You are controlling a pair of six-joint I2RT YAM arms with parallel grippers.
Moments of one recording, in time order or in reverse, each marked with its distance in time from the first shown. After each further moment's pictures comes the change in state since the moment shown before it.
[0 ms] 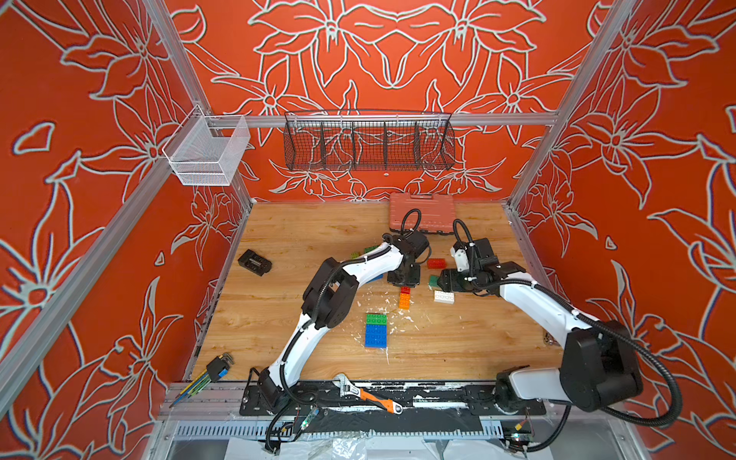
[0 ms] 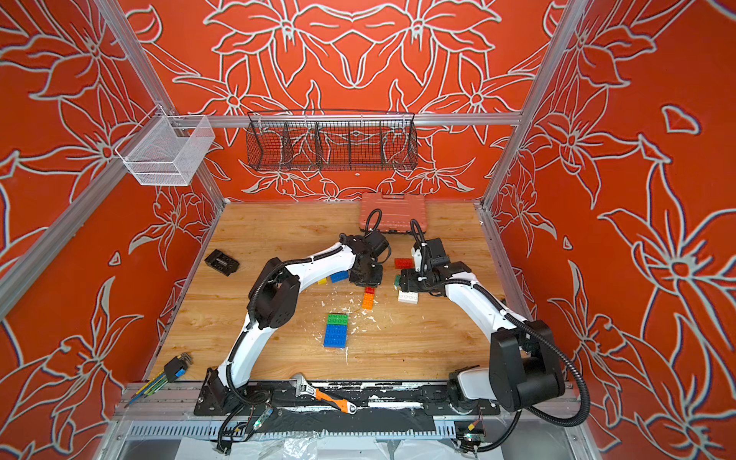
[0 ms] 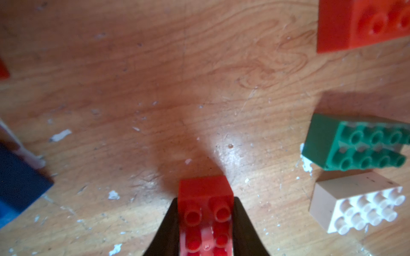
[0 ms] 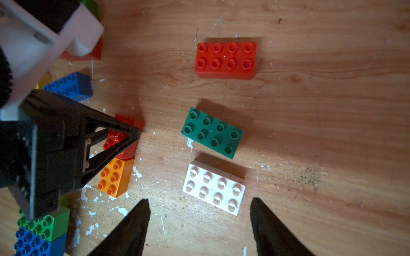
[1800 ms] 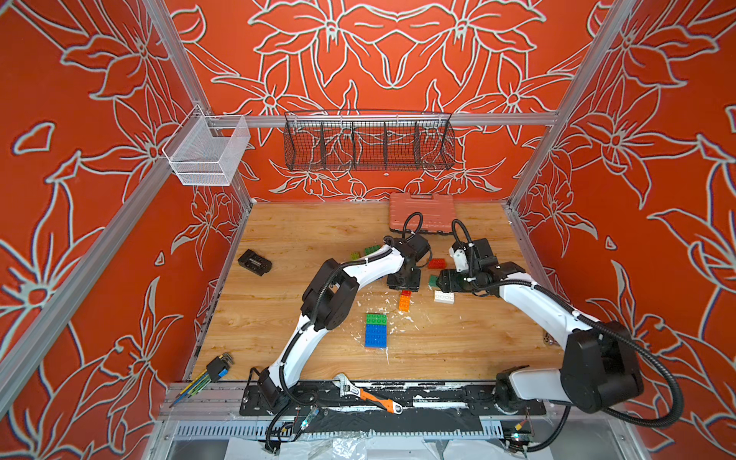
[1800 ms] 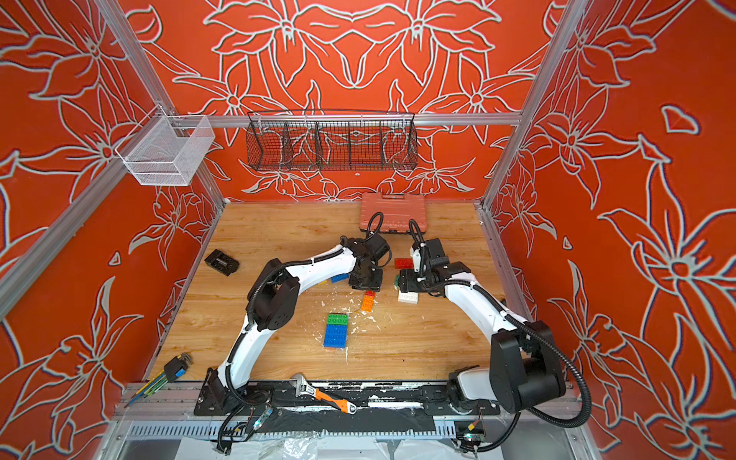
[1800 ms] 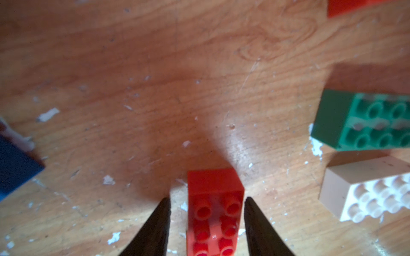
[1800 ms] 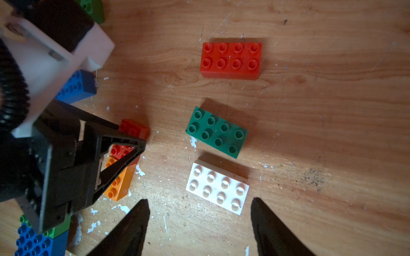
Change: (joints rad) left arm -0.020 -0.017 -0.027 -0.019 -0.011 0.020; right arm 0.012 -0.004 0.000 0.000 0.000 -0.003
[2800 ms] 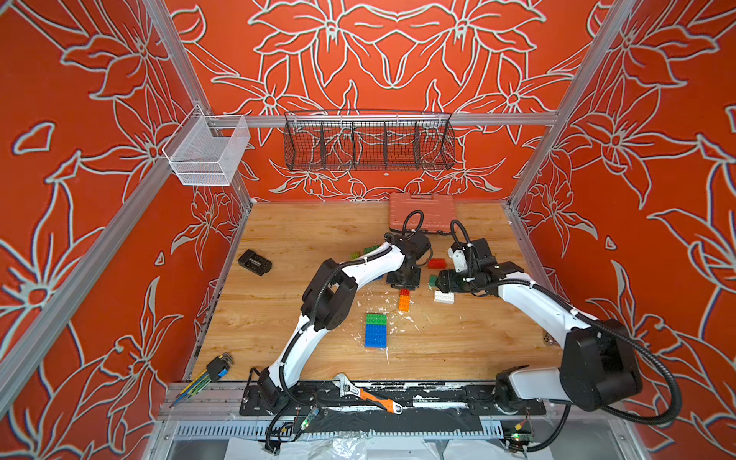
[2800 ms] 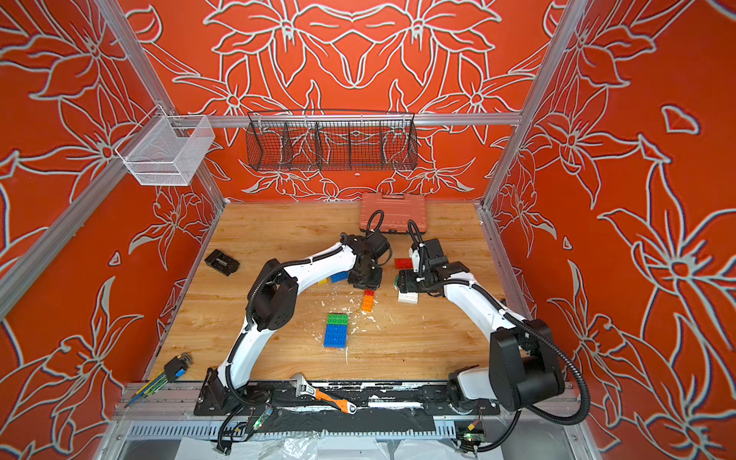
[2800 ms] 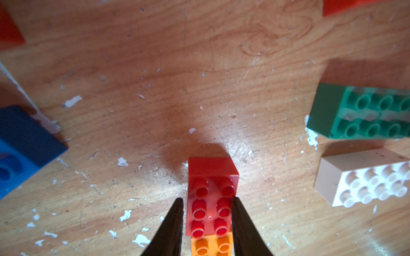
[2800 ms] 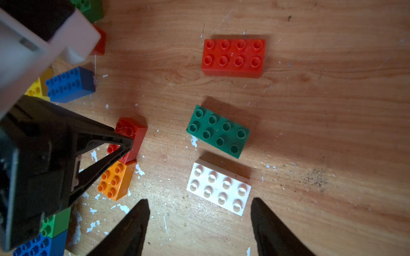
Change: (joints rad) left arm 0.000 0.000 0.045 -0.063 -0.004 -0.007; right arm 0.004 0.010 0.000 0.001 -0.001 -0.001
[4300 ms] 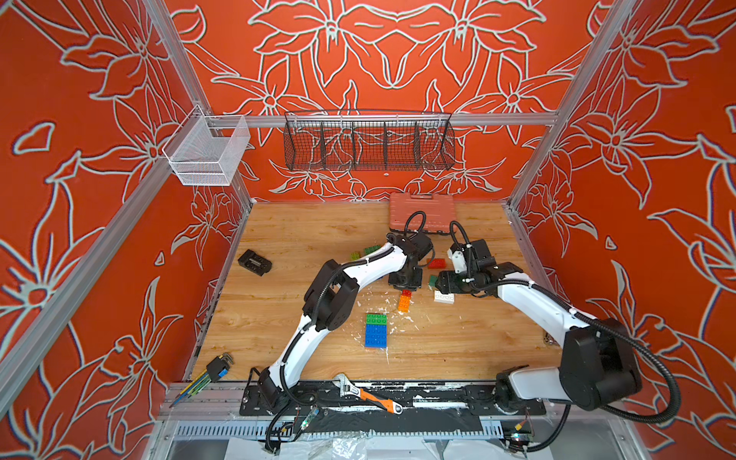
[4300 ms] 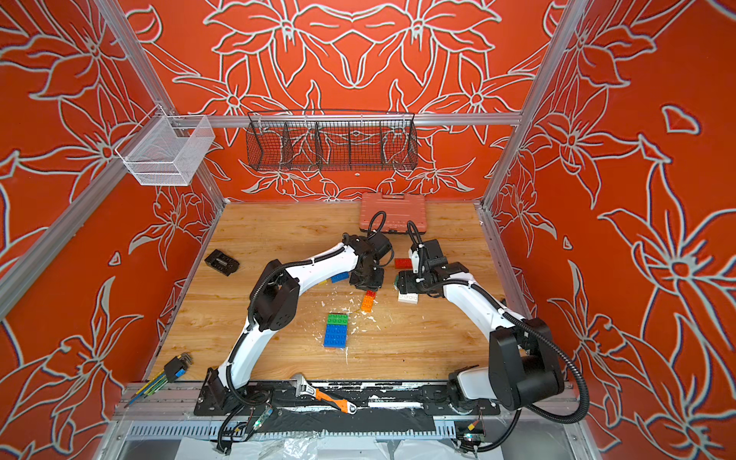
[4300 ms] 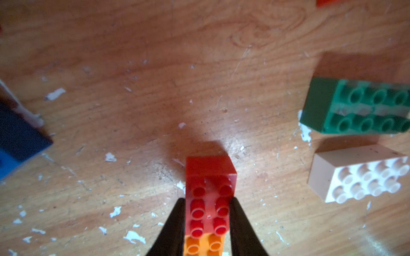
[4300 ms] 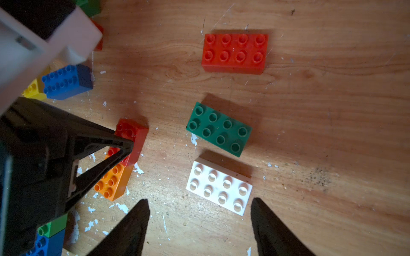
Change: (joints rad) left arm -0.011 0.014 0.028 -0.023 0.017 -0.013; right arm 0.004 0.005 -0.007 0.003 -0.001 -0.002
